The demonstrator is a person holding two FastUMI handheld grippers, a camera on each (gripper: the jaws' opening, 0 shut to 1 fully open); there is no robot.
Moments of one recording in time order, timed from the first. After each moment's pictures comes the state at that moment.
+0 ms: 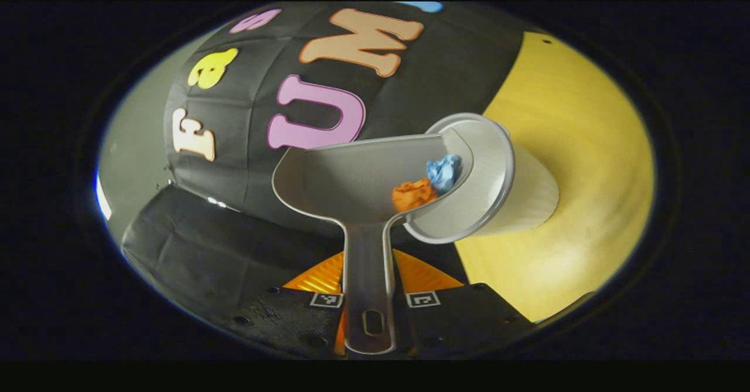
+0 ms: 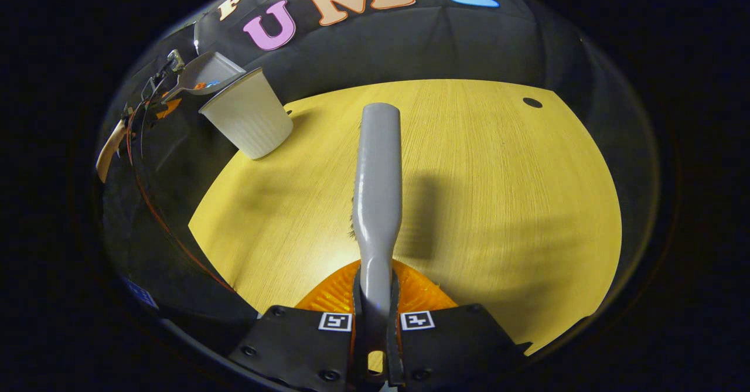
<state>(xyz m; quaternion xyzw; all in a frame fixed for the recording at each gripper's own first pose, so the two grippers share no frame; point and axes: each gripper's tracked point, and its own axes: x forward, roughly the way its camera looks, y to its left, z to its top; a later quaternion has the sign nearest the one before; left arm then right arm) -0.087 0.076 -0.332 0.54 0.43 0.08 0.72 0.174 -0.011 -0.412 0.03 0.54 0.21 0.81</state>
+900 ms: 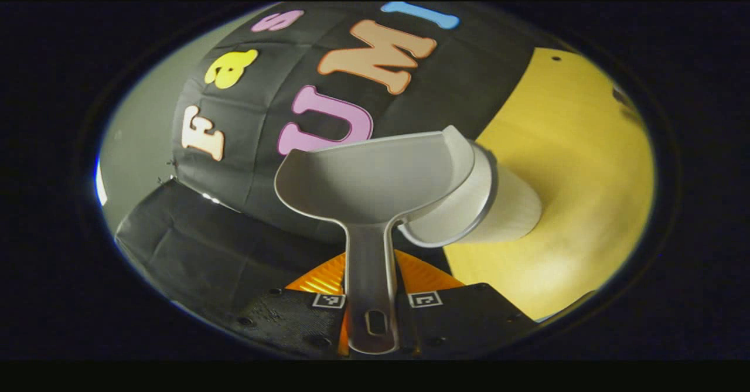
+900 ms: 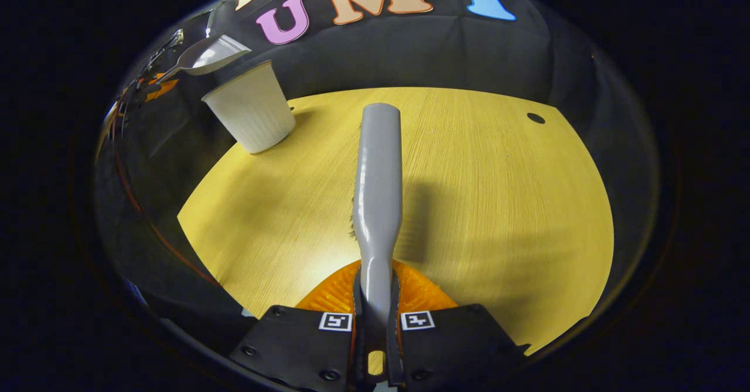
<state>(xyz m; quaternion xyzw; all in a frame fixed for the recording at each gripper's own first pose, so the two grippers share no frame) -0.110 0.016 -0.309 0.41 0.38 0.08 0.82 0.181 -0.016 -0.414 0.01 0.52 0.19 0.83</state>
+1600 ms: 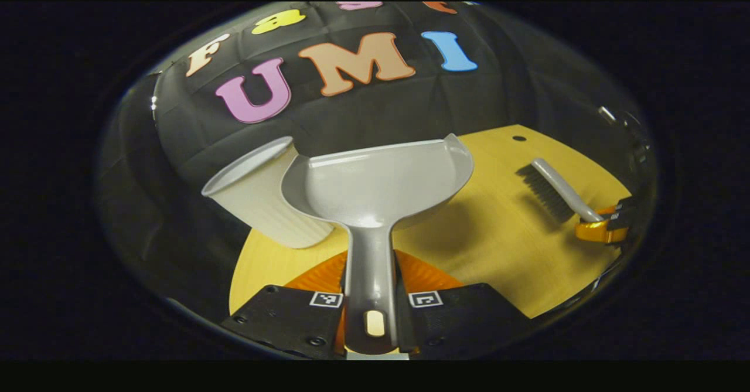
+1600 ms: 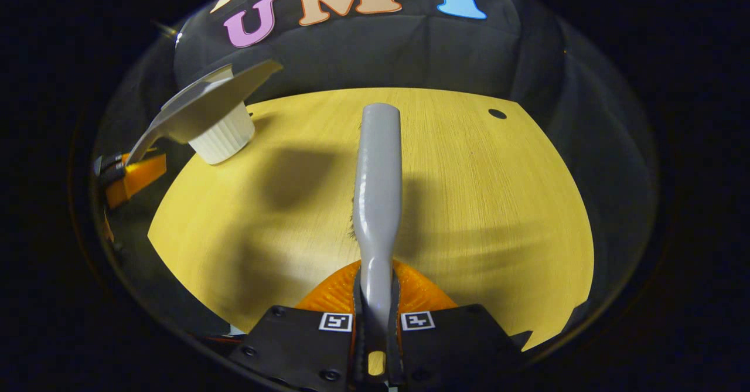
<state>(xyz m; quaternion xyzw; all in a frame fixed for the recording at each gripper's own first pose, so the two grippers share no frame) -0.210 -0.231 -0.481 0.10 0.44 -0.01 0.89 0.178 -0.022 -0.422 -0.01 0.54 0.07 0.84</state>
